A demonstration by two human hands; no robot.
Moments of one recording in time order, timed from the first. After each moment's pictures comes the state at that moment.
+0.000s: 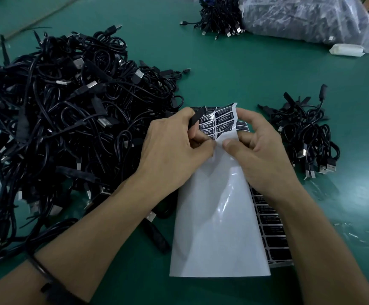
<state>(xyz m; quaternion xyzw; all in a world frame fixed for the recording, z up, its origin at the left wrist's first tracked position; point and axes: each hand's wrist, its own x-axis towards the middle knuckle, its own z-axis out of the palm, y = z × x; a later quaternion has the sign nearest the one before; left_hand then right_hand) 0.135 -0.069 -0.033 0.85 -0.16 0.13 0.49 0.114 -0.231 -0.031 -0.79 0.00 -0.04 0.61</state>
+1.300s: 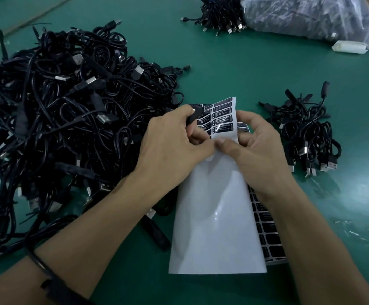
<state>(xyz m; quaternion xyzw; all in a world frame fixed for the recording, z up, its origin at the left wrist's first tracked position) 0.132 -0.068 -0.032 0.84 -0.15 0.14 0.50 0.113 -0.225 -0.033 -0.74 0.02 -0.04 0.67</state>
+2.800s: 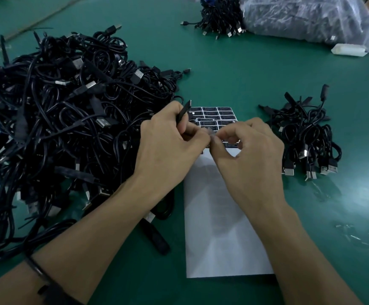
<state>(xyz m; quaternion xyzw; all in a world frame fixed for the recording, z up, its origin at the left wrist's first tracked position) 0.133 -0.070 -0.032 0.81 -0.11 0.17 0.55 0.104 -0.204 -0.035 -0.90 -0.01 -0.28 0.32</state>
